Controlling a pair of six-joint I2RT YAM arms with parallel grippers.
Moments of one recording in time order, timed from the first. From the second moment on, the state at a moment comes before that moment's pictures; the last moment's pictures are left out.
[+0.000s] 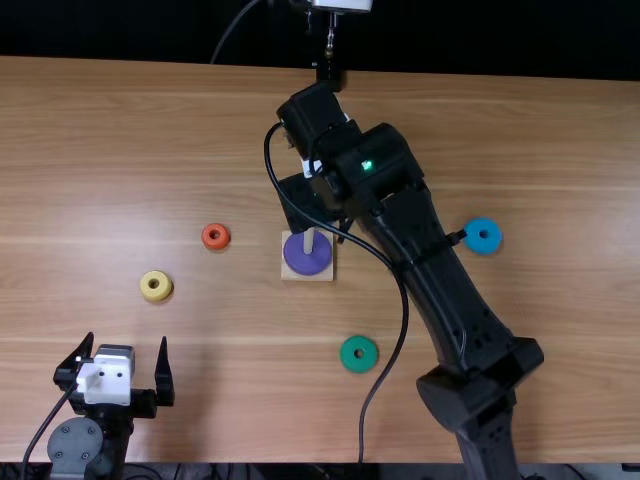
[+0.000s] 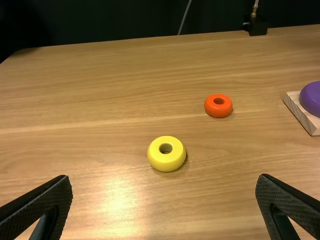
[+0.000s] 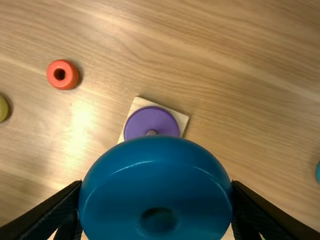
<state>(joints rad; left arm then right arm) -0.05 0.01 0.11 -0.38 -0.02 0.04 0.60 2.24 2.55 -1.50 0.07 0.17</state>
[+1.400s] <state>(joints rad) -0.05 0.01 0.11 -0.38 -0.02 0.04 0.61 2.31 2.54 -1.55 0.07 0.21</state>
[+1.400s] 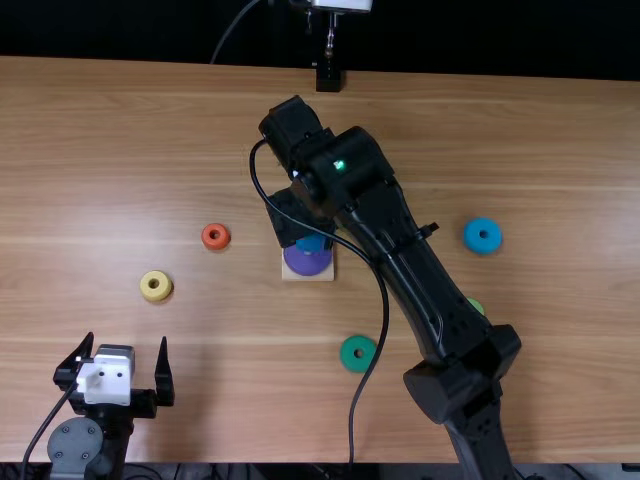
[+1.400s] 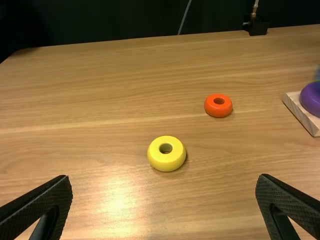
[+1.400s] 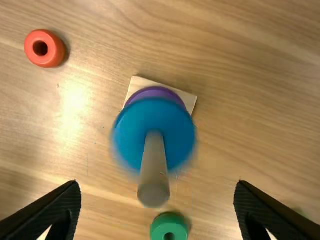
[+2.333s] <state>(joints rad) -0.05 0.01 0.11 -0.38 -0.02 0.04 0.60 2.16 2.35 -1.34 0.10 0.22</state>
